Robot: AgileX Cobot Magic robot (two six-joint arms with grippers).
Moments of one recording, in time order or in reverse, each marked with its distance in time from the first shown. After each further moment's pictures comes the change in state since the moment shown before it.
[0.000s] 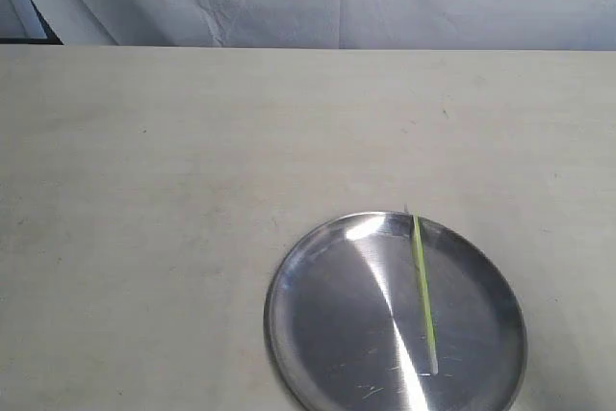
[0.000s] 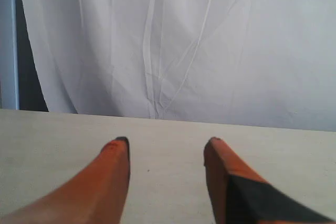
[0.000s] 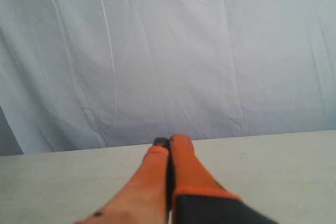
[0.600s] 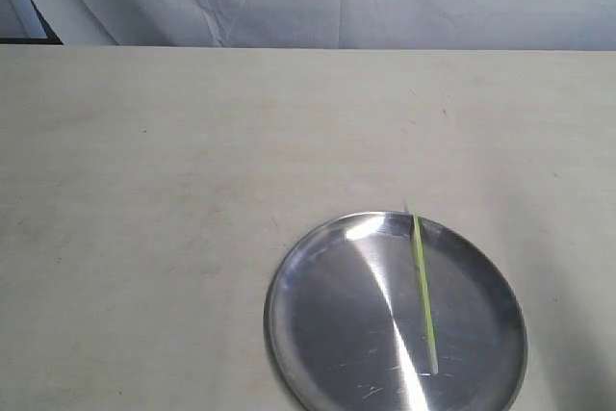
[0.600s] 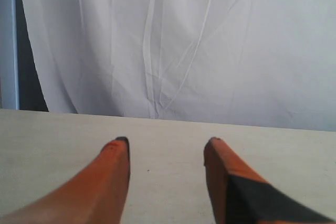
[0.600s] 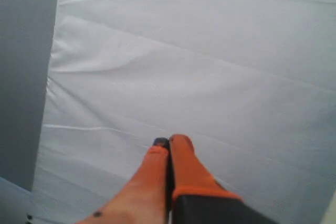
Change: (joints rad) left arm 0.000 0.000 0.000 0.000 0.000 0.000; right arm 0.000 -0.002 -0.004 0.567 -0.348 0.523
